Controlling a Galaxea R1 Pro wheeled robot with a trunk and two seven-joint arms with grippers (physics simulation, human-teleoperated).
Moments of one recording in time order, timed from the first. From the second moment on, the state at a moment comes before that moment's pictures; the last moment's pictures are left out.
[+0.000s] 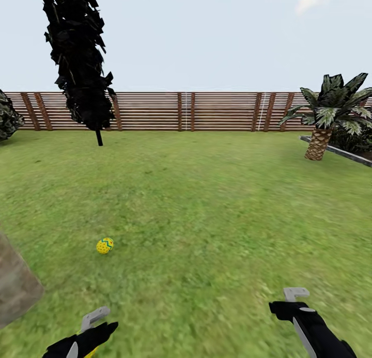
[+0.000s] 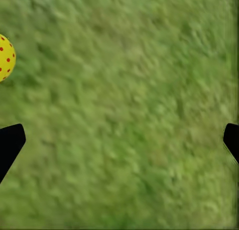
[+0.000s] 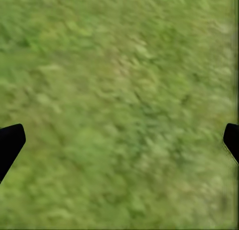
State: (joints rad) left arm -0.35 0.07 0.41 -0.56 0.03 0.32 -0.27; right arm -0.40 -0.18 -0.09 -0.70 0.04 0.36 0.02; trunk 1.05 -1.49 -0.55
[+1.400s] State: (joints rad) left arm -0.35 0.07 0.40 -0.56 0.03 0.32 -0.26; right arm -0.40 -0.17 -0.09 -0.70 0.04 0.36 0.02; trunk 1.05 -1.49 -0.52
